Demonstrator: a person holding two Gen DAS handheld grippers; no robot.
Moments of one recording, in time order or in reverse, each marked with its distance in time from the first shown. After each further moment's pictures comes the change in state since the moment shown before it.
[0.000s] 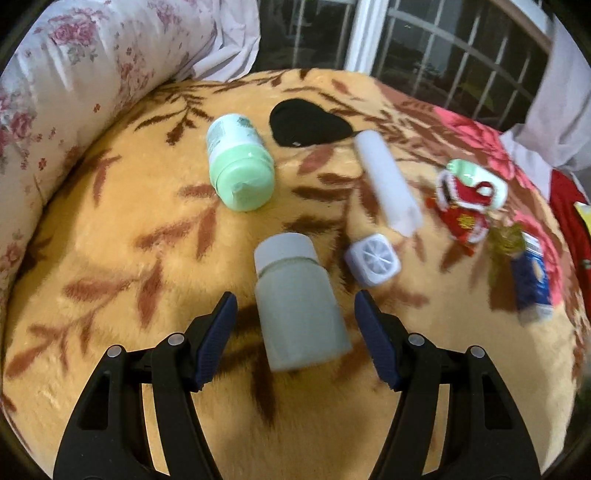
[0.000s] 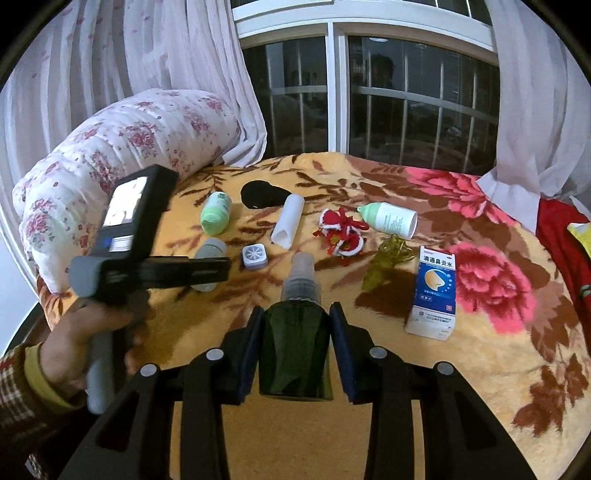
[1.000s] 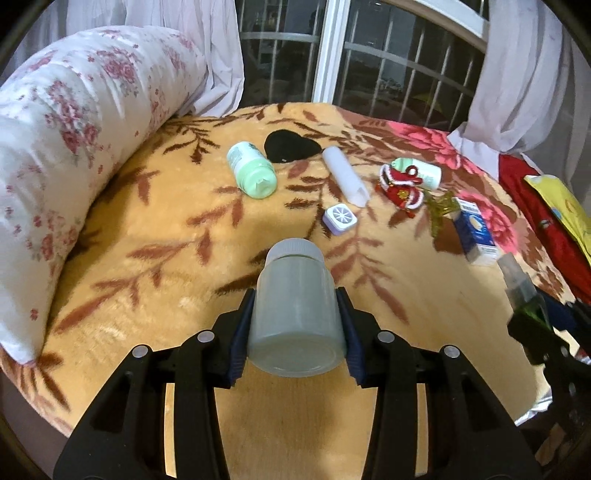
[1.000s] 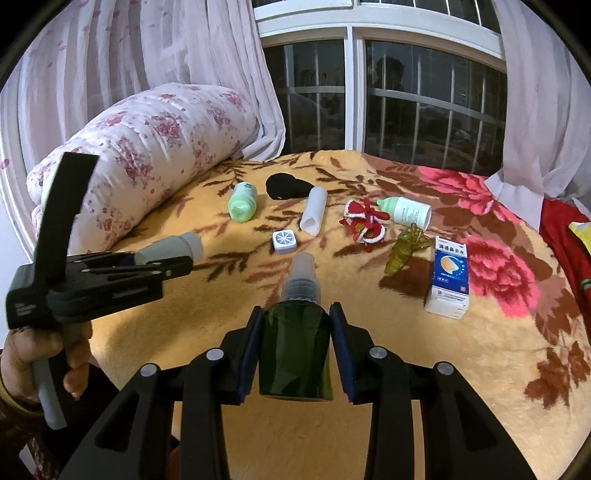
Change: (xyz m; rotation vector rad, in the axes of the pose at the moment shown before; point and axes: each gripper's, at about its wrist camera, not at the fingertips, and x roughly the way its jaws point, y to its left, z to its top) left arm -0.108 0.020 -0.064 0.113 -0.129 -0.091; right arm -0.022 0.031 -0.021 -0.020 -0.005 0.022
